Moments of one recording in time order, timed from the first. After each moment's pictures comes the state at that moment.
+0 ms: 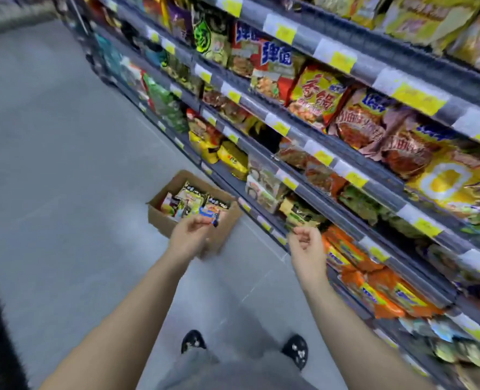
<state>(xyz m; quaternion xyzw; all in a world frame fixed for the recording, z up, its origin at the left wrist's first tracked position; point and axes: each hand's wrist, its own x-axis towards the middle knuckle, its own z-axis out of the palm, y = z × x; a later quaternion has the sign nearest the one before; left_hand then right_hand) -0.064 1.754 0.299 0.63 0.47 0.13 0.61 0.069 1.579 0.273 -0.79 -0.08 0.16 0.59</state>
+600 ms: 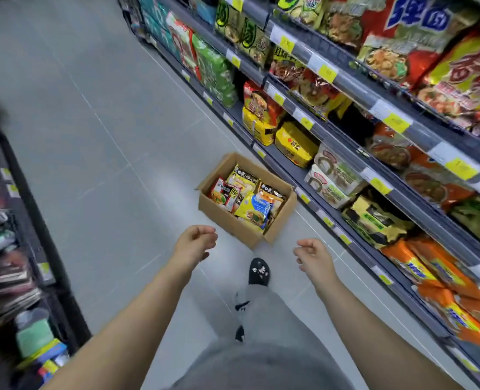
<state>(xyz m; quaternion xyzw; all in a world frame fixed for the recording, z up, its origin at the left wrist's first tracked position) -0.143 1.955 0.241 0.51 0.59 0.04 0.63 0.025 1.776 0.188 -0.79 0.01 0.40 0.47</state>
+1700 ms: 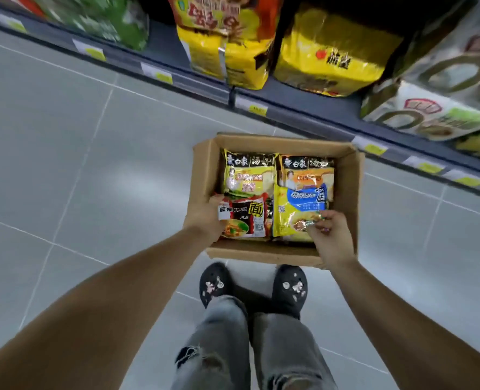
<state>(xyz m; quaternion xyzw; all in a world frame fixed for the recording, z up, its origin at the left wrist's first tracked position) 0.076 2.321 -0.206 0.88 0.22 -0.35 0.23 0.102 2.074 -0.197 -0.81 0.26 0.30 0.43</state>
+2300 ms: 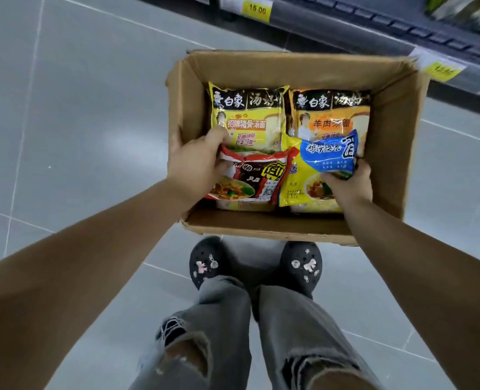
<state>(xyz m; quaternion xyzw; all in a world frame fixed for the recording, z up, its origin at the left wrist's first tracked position) 0.094 2.320 -0.296 0.96 0.09 -0.19 0.20 0.130 2.045 -0.365 -0.85 0.32 0.30 0.30</state>
